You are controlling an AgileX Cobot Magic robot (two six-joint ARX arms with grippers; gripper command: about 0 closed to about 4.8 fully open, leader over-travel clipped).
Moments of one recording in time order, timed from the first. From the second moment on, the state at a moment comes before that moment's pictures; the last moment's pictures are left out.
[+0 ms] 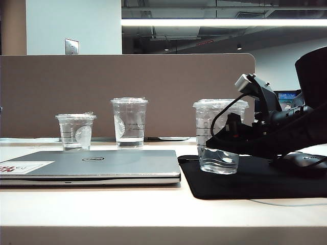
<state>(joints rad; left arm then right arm) -0.51 0.00 0.00 -0.16 0.00 -0.01 0.27 1.86 0.50 1.10 -0.40 0.06</state>
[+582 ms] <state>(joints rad) -0.51 0.00 0.00 -0.16 0.00 -0.01 0.27 1.84 0.45 1.15 -0.38 0.05</state>
